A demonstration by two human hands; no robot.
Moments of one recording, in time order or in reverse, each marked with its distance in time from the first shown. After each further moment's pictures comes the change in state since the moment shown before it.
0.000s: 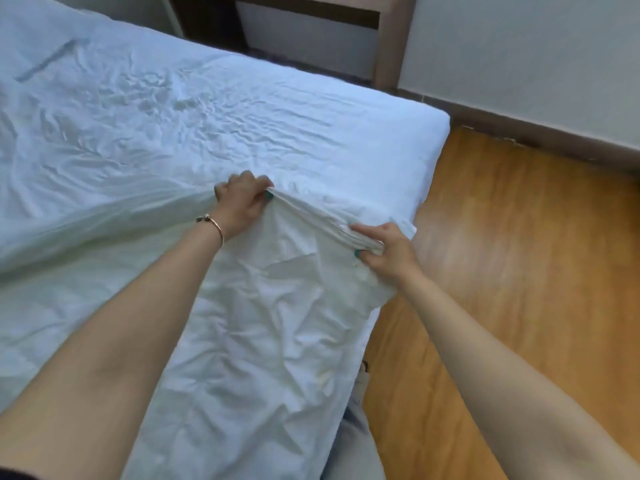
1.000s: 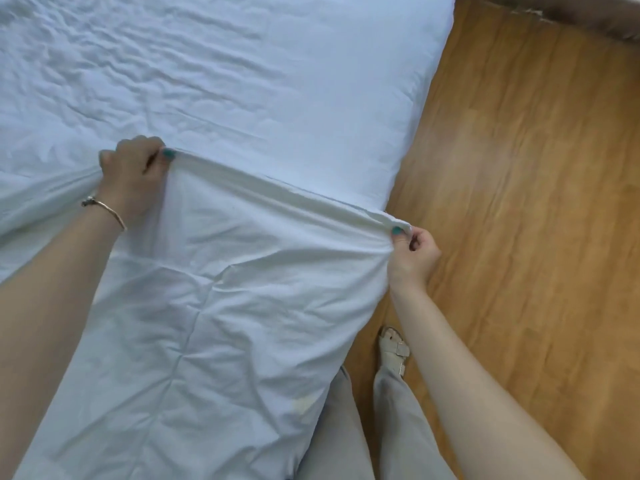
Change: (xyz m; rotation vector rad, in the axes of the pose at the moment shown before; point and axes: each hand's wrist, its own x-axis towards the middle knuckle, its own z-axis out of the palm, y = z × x) left_hand 0.154 -0.070 0.112 0.080 -0.115 -0.111; right_hand 0.087 0.124 -0.005 0.516 0.669 0.732
